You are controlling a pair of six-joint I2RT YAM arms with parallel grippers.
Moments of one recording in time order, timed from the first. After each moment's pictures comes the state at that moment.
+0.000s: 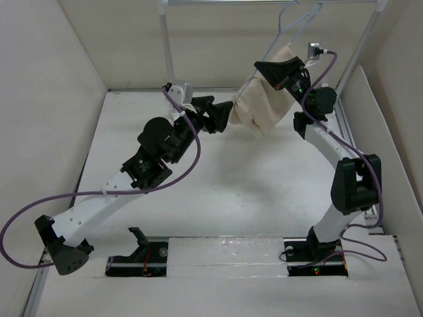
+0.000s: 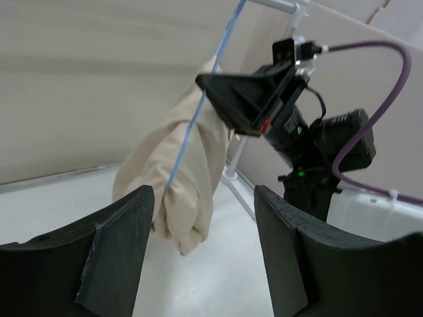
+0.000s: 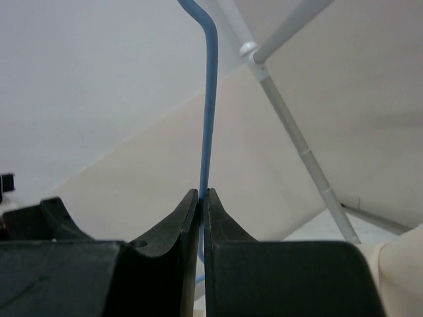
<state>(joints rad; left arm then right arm) -0.89 1.12 1.23 0.15 -0.27 -0.28 0.19 1.68 1.30 1.17 -0.63 1.17</state>
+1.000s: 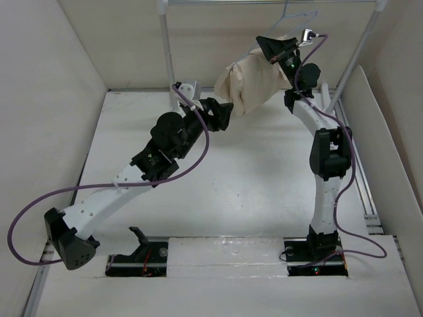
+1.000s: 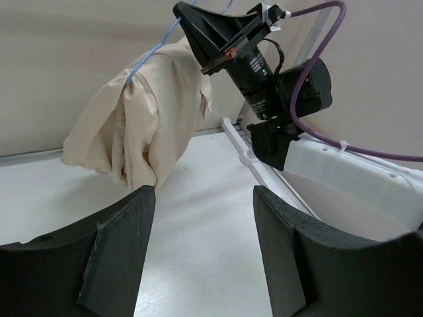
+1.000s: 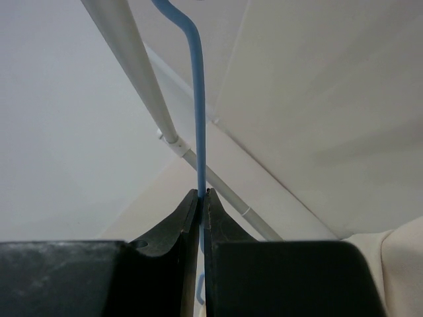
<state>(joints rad) -0.84 1.20 1.22 0.12 -0.28 -0.31 0.13 2.20 1.91 1.03 -0.46 1.38</state>
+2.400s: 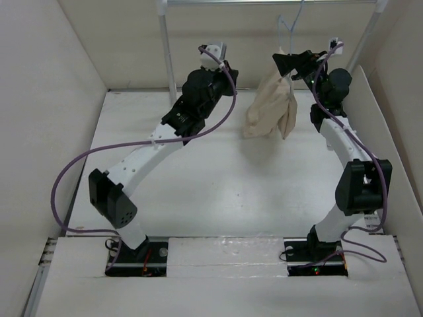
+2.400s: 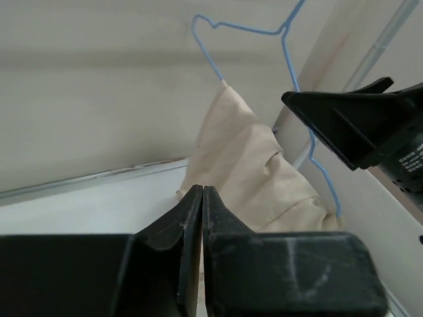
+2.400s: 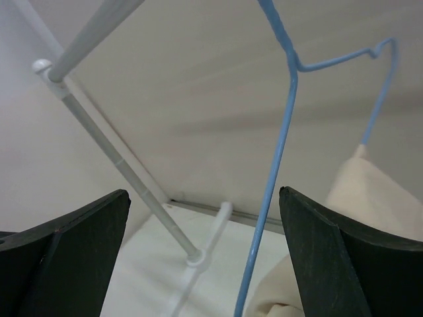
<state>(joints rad) -0.72 1.63 1.67 0.04 -0.23 -0.28 0.04 1.68 1.42 0.69 -0.45 0.70</state>
